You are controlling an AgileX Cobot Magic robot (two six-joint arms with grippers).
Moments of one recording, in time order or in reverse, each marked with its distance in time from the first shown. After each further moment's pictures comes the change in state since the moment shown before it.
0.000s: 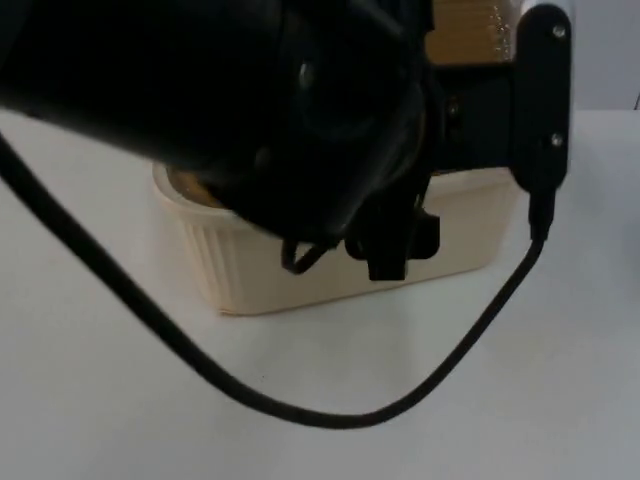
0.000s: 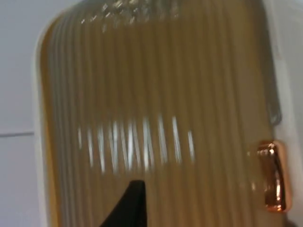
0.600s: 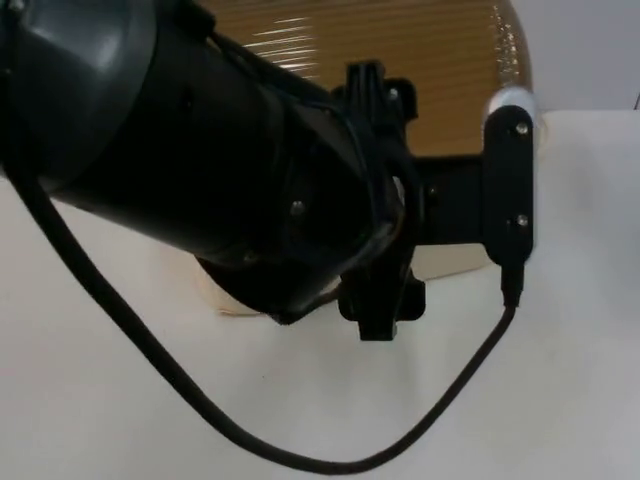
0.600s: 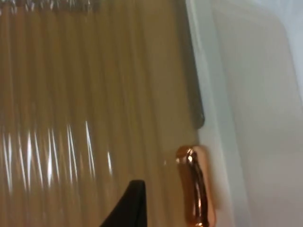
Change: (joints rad) right arm 0.000 0.000 0.000 -0.001 -0.021 0.000; left arm 0.034 0.090 0.053 0.131 -0.070 -0.184
